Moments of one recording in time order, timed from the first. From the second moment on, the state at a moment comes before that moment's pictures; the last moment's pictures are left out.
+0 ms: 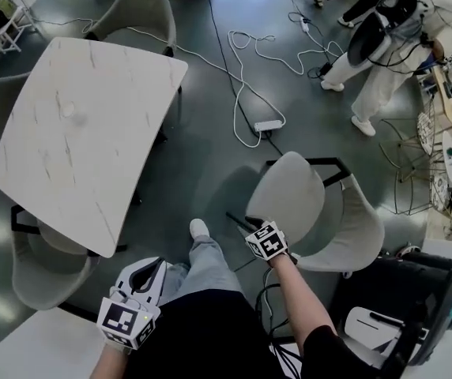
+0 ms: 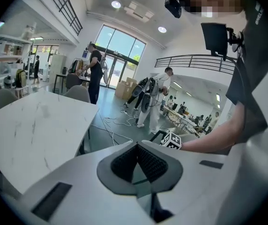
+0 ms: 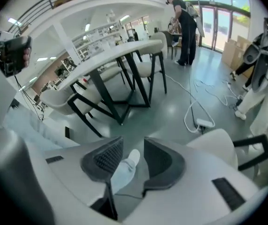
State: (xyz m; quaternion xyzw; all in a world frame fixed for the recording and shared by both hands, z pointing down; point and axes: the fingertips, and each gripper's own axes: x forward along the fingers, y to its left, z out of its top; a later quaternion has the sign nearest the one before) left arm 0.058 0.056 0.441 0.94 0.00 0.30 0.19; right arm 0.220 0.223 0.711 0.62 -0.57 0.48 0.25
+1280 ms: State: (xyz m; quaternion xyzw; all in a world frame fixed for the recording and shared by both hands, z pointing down) left arm -0.256 -0.035 0.279 0.89 -0.43 0.07 0.14; right arm -0.150 -0.058 0.275 0.37 -0.92 0.09 0.07
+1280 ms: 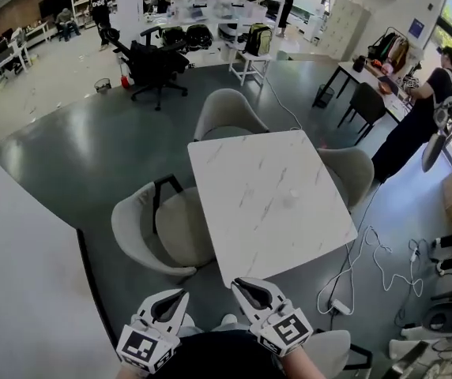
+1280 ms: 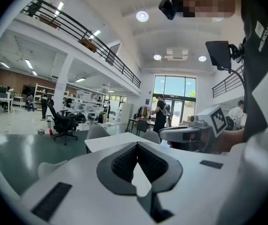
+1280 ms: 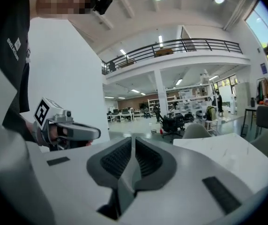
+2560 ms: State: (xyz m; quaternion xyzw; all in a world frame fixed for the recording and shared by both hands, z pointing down) left arm -0.298 -0.048 0.233 0.86 -0.50 0.03 0.12; right arm -0.220 -0.061 0.207 0.26 -0.96 0.02 0.02
